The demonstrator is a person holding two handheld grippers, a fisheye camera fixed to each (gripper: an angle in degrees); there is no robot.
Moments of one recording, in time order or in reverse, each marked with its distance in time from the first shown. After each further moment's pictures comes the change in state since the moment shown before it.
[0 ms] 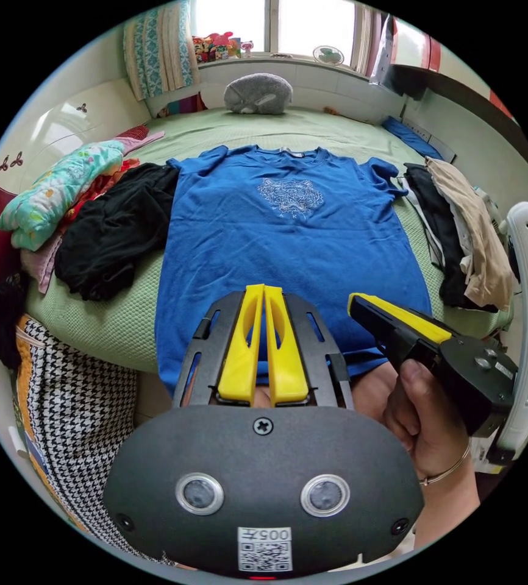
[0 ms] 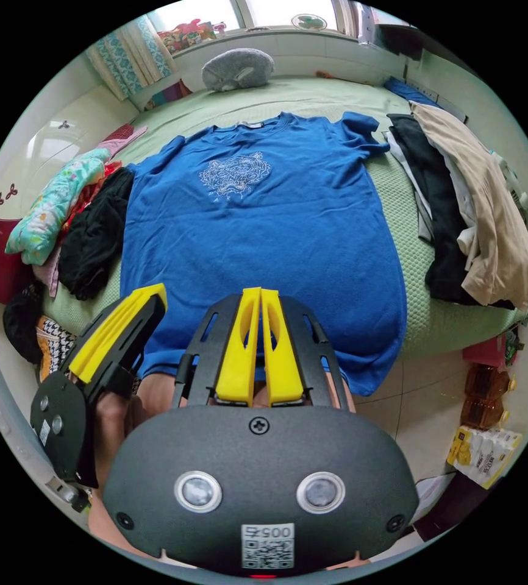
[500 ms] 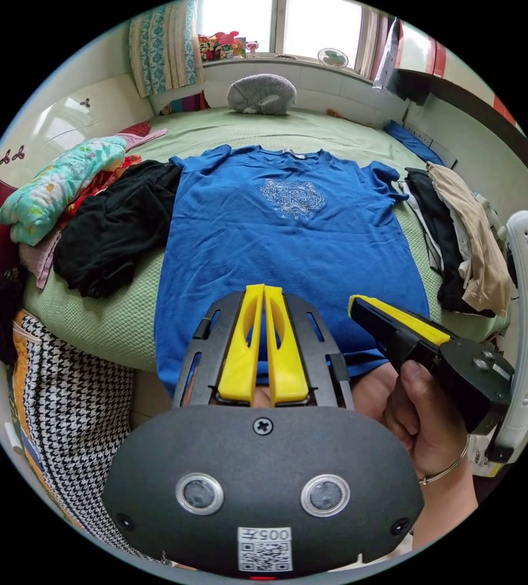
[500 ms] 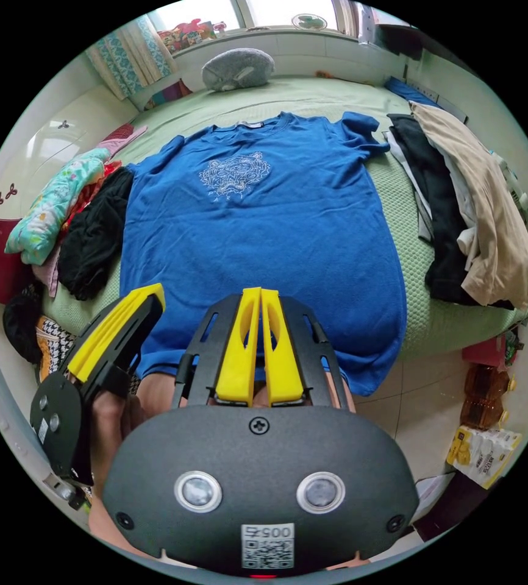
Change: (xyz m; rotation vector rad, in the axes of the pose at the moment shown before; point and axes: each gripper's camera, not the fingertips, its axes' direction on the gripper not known) left arm -0.026 -0.021 -0.002 0.002 0.015 -0.020; right arm 0.010 -0.016 -0.001 0.001 -0.002 0.003
